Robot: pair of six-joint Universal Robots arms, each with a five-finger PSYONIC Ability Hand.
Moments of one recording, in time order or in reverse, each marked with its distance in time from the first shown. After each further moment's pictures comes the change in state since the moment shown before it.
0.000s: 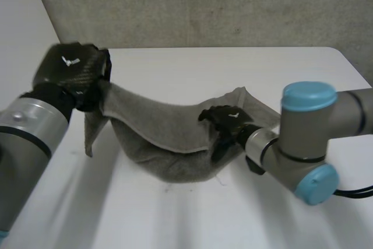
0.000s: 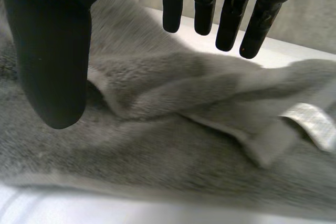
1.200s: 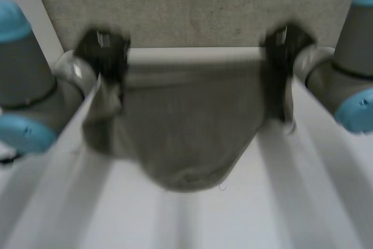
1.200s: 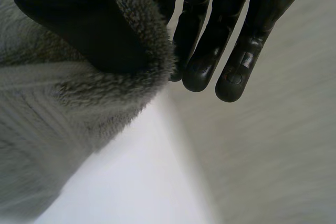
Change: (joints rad) left arm 0.077 -0.439 0.468 -0.027 0.161 0.180; right arm -0.126 -0.127 -0.399 0.271 0.199 -0.790; left_hand 0.000 0.000 0.000 0.000 0.007; right_hand 0.679 0.850 0.879 0.886 0.870
